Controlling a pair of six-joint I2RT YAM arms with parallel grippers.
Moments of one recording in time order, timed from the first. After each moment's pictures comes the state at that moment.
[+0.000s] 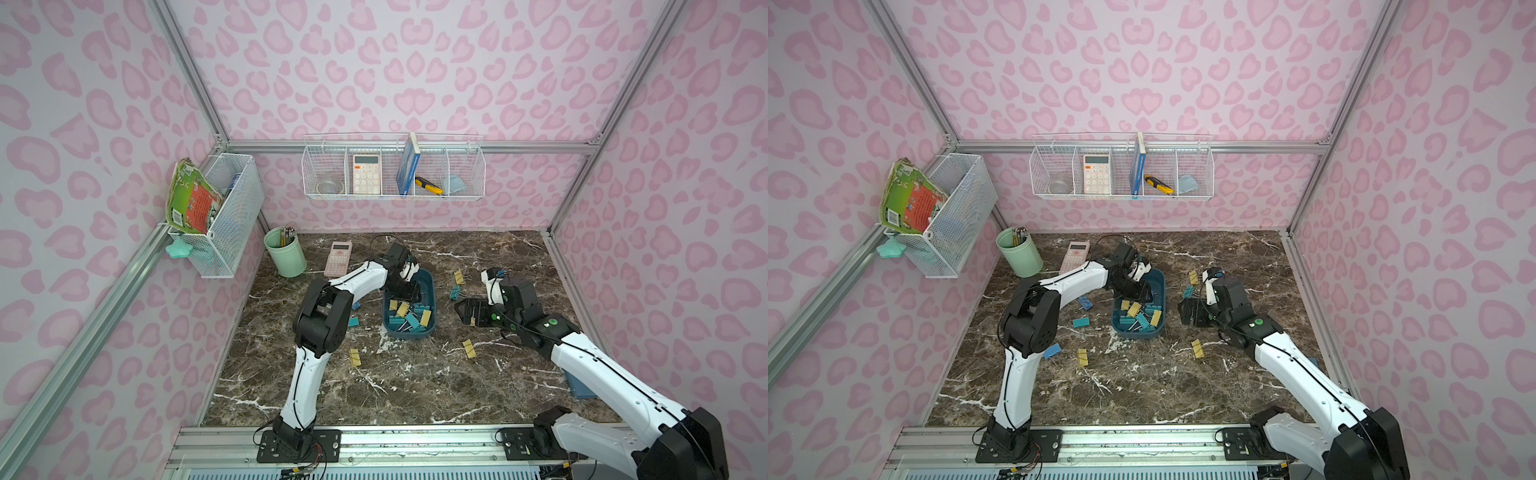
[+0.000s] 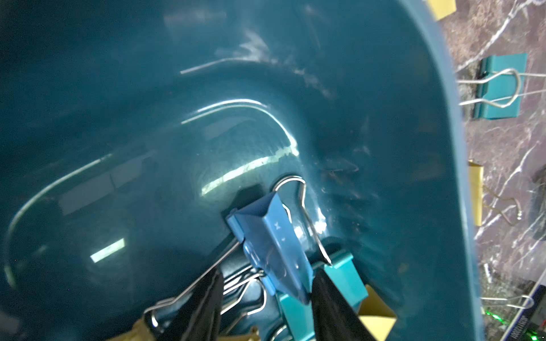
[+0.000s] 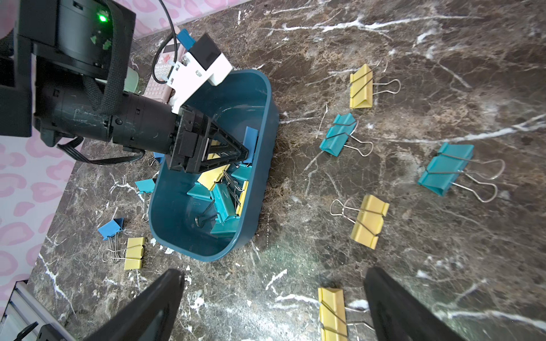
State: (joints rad) left arm -0.50 2.23 1.71 -0.66 0.35 -0.15; right arm 0.49 1.10 0.80 -0.39 -0.13 0.44
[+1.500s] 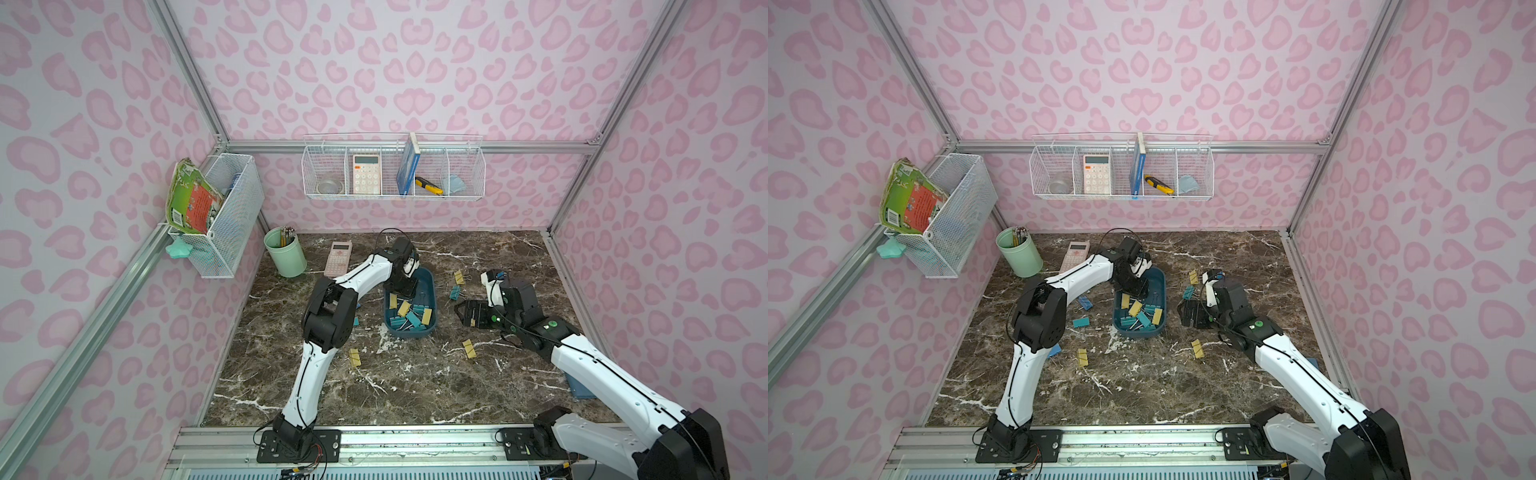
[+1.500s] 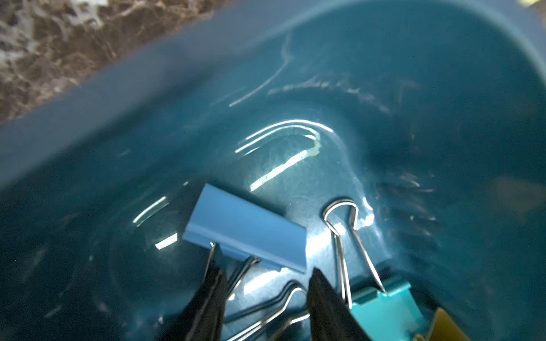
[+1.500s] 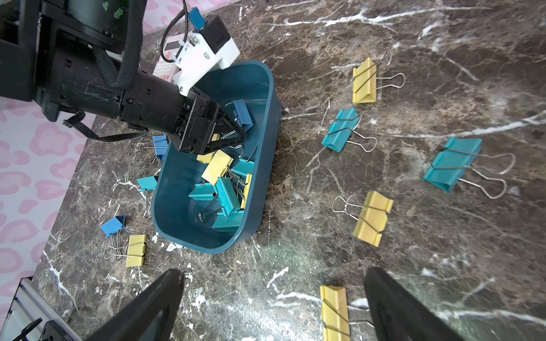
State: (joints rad) left arm -0.49 2.33 1.91 -0.81 0.19 -0.02; right arm 0.49 1.10 0.78 -0.37 -0.14 0.44
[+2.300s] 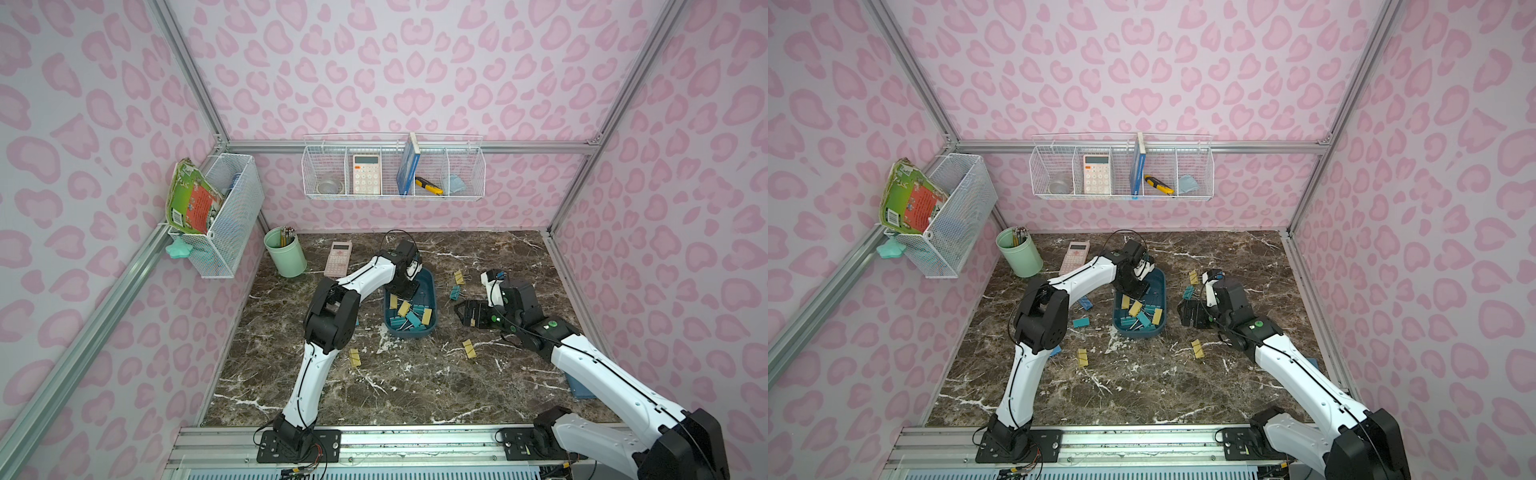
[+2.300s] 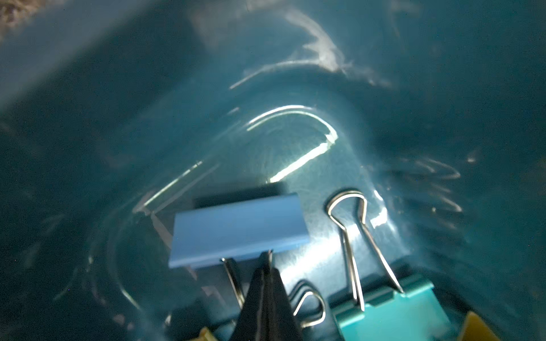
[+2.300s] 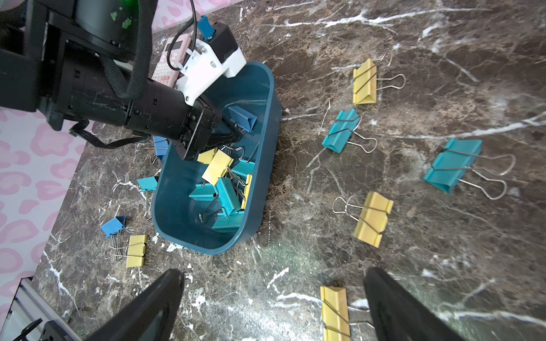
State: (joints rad) left arm -0.52 2.31 1.89 -0.82 0.13 0.02; right arm 0.49 1.09 0.78 -0.37 -0.14 0.44
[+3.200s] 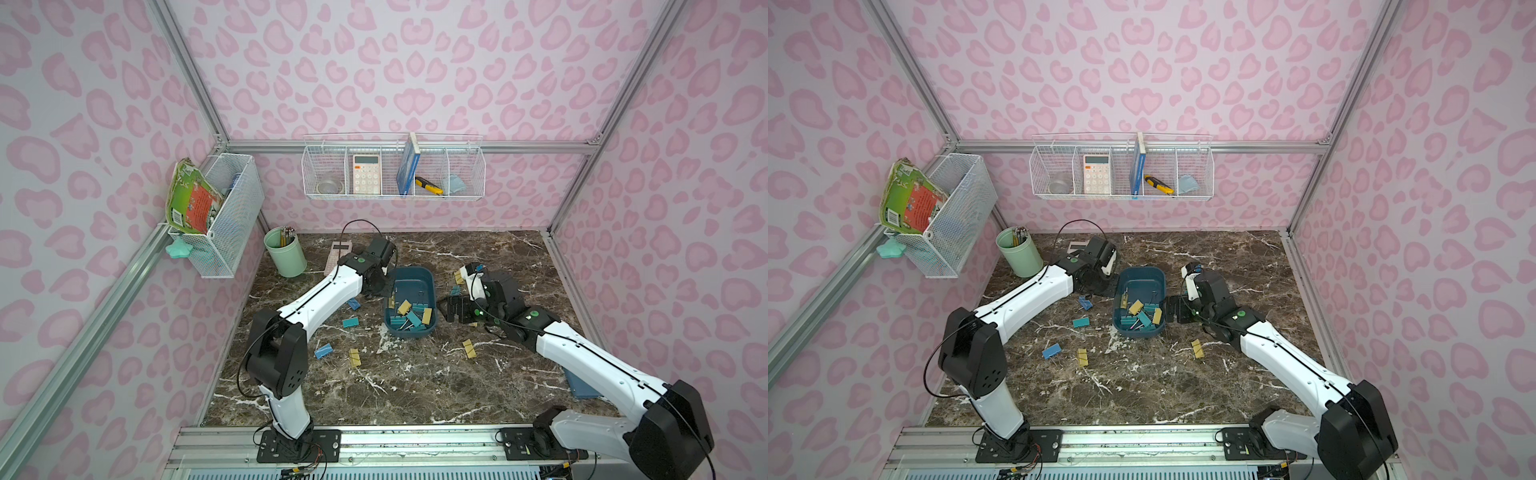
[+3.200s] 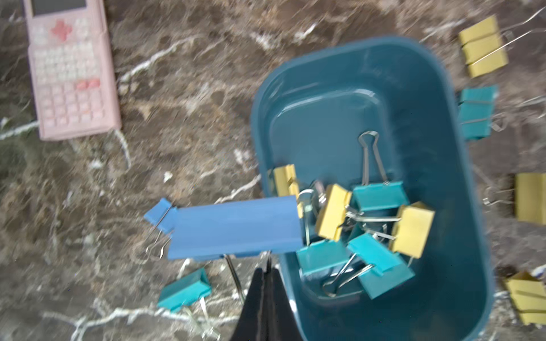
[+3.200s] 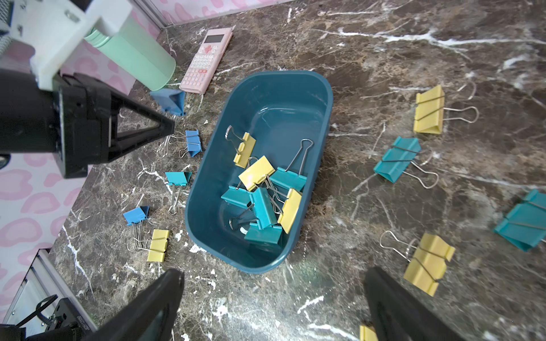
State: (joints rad) left arm -0.48 1.74 1.43 -0.80 -0.13 -0.27; right arm 0.61 1.24 0.88 -0.30 -0.15 0.41
